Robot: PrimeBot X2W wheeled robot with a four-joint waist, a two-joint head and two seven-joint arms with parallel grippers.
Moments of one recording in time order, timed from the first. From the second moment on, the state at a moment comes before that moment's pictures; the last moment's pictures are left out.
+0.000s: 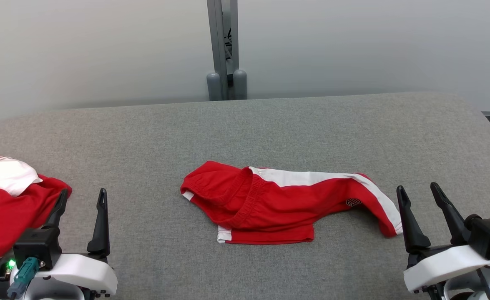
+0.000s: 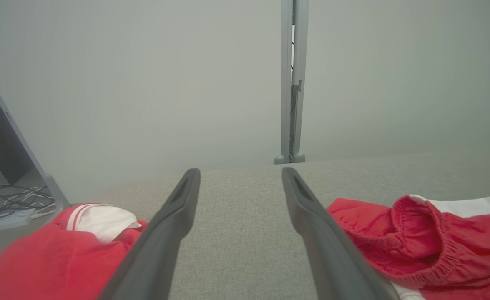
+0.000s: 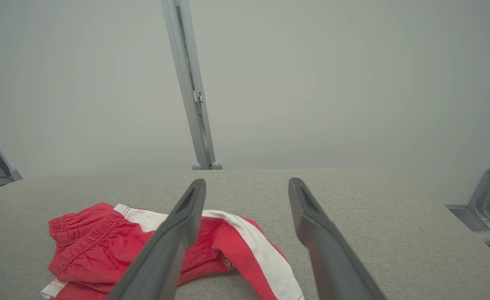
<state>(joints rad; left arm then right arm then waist) -0.07 0.55 -0.45 -0.05 -0.60 0.44 -0.18 -0.01 -0.05 -0.01 0.01 0.18 0.13 -0.04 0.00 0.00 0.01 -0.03</state>
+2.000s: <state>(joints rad) -0.37 0.39 -0.69 0.28 -0.67 0.18 -0.03 -0.12 -0.05 0.00 0.06 0.20 0.13 -0.09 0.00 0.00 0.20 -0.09</state>
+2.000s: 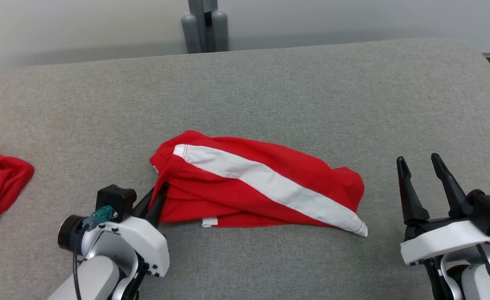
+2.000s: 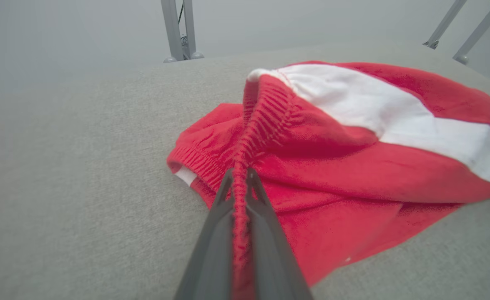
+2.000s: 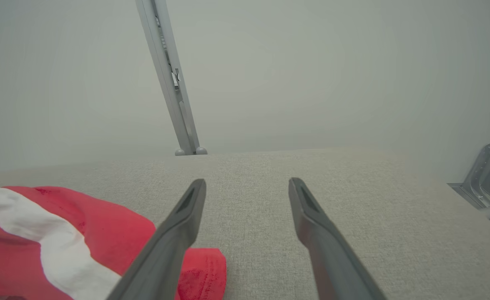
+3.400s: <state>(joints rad) -0.28 0.49 -0.51 0.08 -0.58 0.44 -0.22 -0.10 -0.05 -0.01 0.03 0.14 0.13 -0.07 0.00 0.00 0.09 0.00</state>
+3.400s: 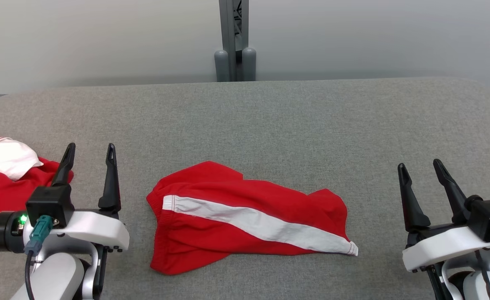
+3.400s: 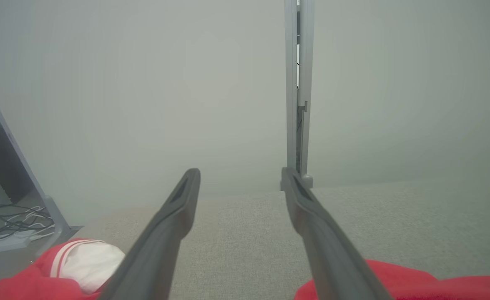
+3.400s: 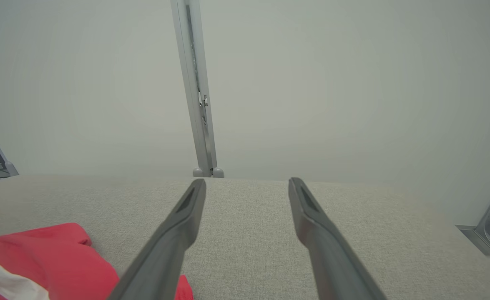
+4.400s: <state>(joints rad) -0.15 0.50 -0.56 0.09 -0.62 0.44 -0.18 -0.01 -0.05 -0.02 0.02 0.18 0.13 -0.05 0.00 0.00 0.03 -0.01</state>
